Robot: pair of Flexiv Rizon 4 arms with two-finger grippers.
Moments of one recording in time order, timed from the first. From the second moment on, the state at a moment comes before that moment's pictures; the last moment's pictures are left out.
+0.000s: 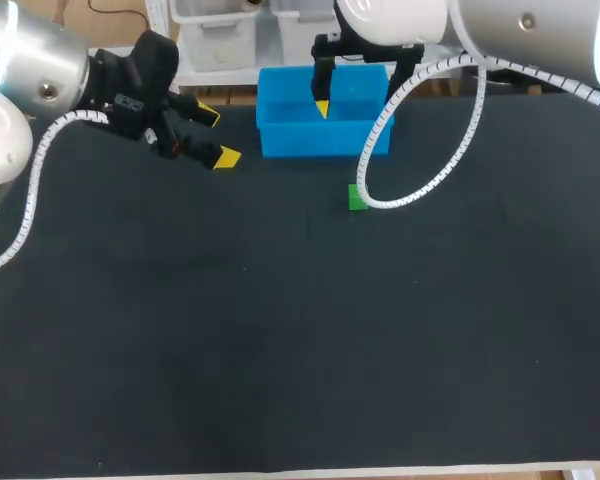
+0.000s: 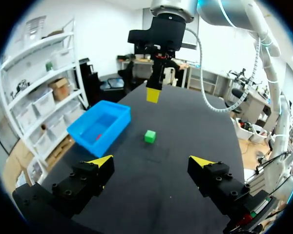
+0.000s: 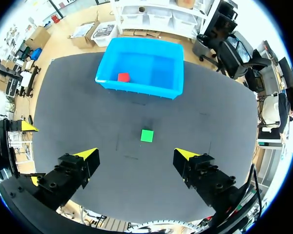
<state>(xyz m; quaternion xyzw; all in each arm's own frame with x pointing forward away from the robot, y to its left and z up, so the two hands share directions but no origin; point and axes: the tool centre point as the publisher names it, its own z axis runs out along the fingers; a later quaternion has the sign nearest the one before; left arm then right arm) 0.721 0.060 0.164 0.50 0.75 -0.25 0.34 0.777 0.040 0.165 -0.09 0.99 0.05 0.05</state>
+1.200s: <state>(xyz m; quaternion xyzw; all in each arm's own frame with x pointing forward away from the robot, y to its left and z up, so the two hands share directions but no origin) 0.721 0.060 0.164 0.50 0.75 -0.25 0.34 0.772 0.031 0.130 -0.09 1.00 -0.03 0.00</state>
